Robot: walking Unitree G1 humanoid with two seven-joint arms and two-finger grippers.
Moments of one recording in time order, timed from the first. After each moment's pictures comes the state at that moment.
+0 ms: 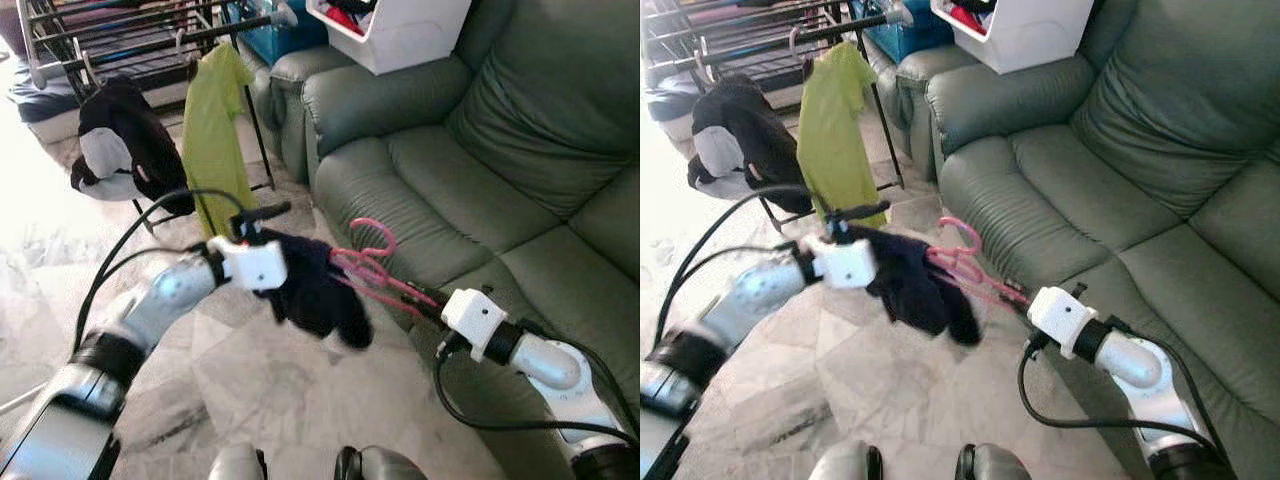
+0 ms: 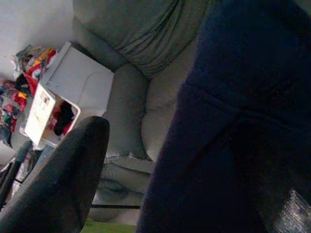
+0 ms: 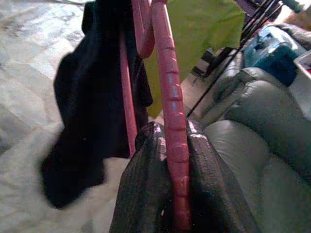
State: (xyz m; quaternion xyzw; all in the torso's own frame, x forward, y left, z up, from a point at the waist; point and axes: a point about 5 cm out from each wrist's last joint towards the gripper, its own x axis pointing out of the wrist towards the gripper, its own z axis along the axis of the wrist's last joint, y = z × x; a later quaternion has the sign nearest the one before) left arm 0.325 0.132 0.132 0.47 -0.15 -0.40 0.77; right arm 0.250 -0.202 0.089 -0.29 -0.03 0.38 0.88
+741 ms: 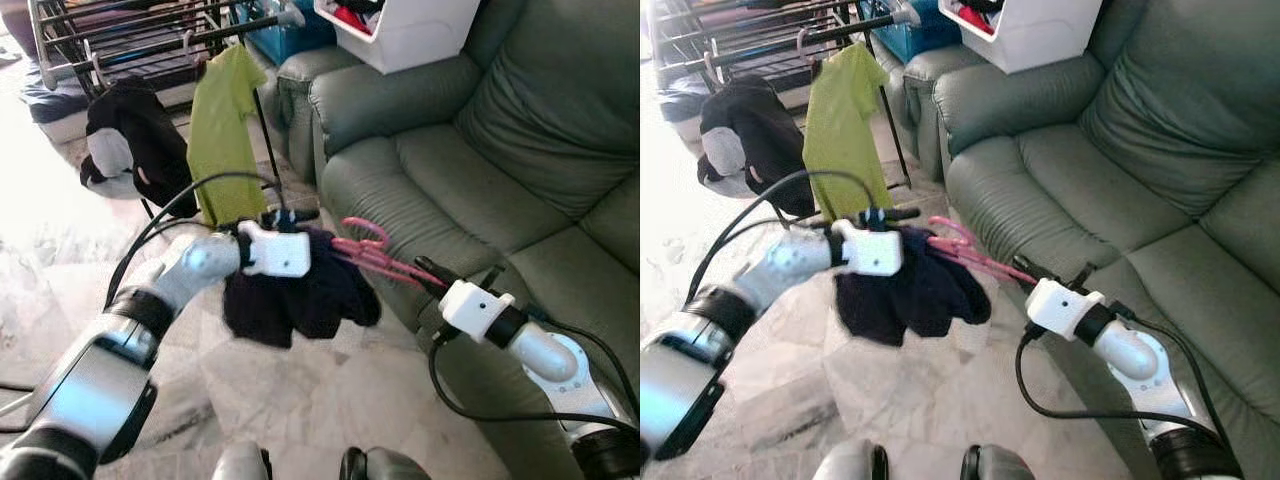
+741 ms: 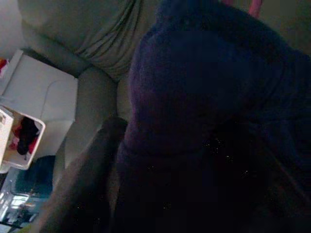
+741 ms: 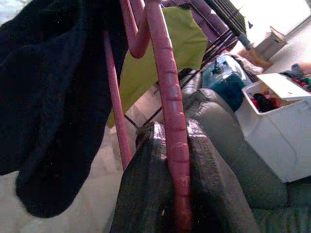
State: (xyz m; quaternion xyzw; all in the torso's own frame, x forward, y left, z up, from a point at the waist) left arm 0.348 0.106 0.135 0.49 -0.11 -0.47 0.72; right arm 0.262 -0.203 0.102 -0.38 -0.10 0.32 0.86
